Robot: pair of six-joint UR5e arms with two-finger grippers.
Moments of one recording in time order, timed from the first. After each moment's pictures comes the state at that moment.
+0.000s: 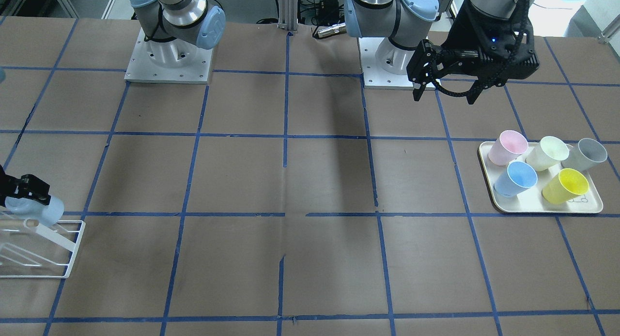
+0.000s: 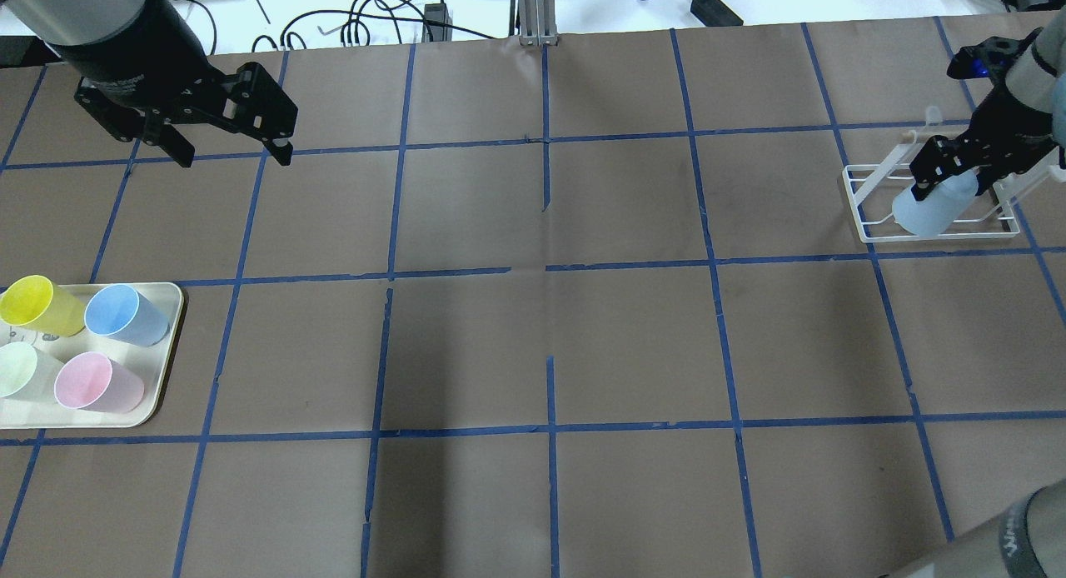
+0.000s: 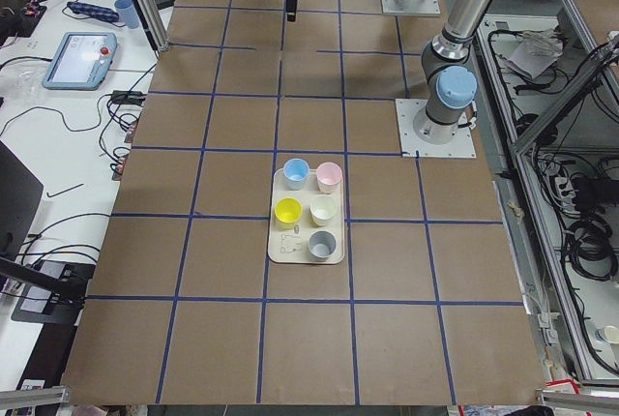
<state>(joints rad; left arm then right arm) -1.52 -1.54 -1.50 -1.63 1.56 0.10 1.10 -1.23 1.65 -1.94 -1.59 -0.53</state>
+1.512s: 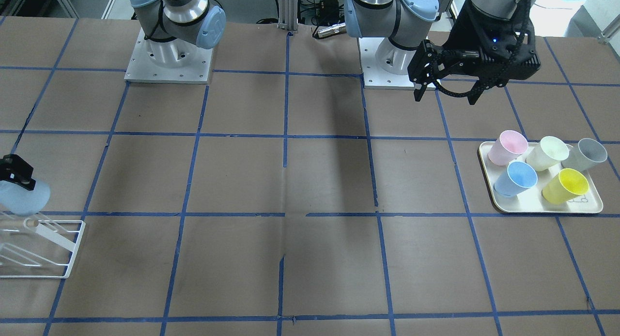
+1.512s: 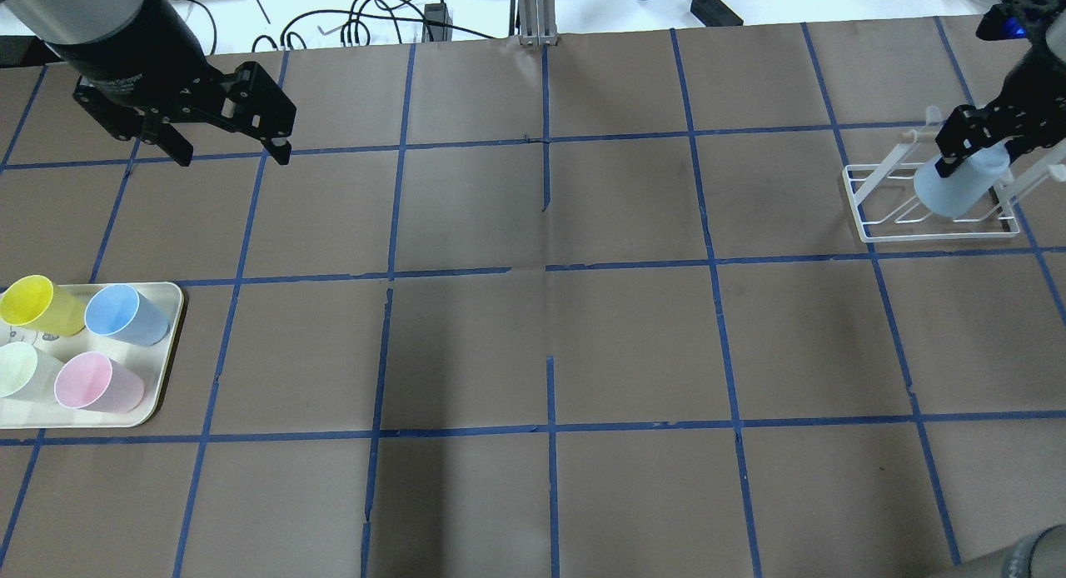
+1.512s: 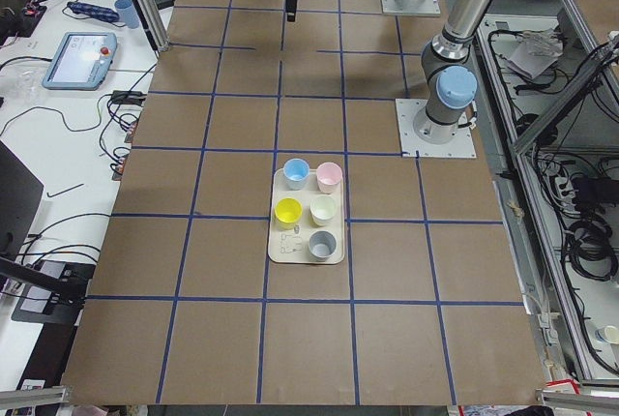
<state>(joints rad) -1.51 -1.54 -1.49 -1.63 1.56 0.10 1.10 -1.32 1.56 -1.76 -1.57 -0.53</state>
